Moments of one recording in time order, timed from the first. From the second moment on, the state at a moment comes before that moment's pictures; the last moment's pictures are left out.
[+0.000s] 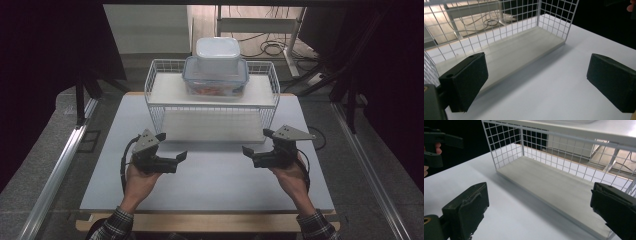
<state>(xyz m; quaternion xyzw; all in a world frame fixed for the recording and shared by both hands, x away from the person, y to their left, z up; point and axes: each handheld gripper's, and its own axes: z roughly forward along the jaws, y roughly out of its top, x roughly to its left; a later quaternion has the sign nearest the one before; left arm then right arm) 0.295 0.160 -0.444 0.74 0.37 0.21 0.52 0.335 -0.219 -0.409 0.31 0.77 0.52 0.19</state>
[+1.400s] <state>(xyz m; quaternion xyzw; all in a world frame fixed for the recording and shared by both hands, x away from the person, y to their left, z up) 0.263 0.191 -0.485 0.75 0.41 0.20 0.48 0.307 -0.251 -0.447 0.34 0.79 0.47 0.20</state>
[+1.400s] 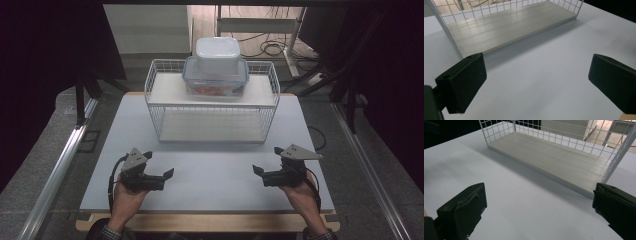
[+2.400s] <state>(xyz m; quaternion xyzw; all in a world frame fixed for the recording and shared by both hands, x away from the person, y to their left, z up) 0.254 0.226 -0.520 0.76 0.46 0.20 0.42 0.293 -0.284 -0.480 0.38 0.79 0.43 0.20</state>
